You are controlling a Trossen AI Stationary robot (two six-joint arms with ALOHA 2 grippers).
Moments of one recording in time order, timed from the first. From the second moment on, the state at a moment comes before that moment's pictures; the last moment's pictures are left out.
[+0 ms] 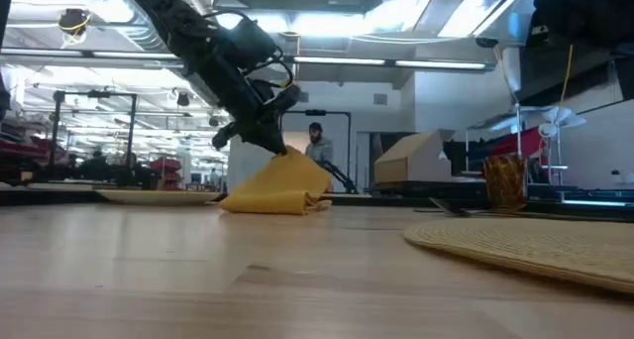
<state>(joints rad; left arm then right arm) 0.52 1.61 0.91 0.00 -0.17 -0.65 0.06 0.15 0.11 0.11 -0.30 -0.22</state>
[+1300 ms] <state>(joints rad) 0.56 1.68 0.93 0.07 -0.16 -0.60 0.06 0.15 0.11 0.11 -0.30 -0.21</state>
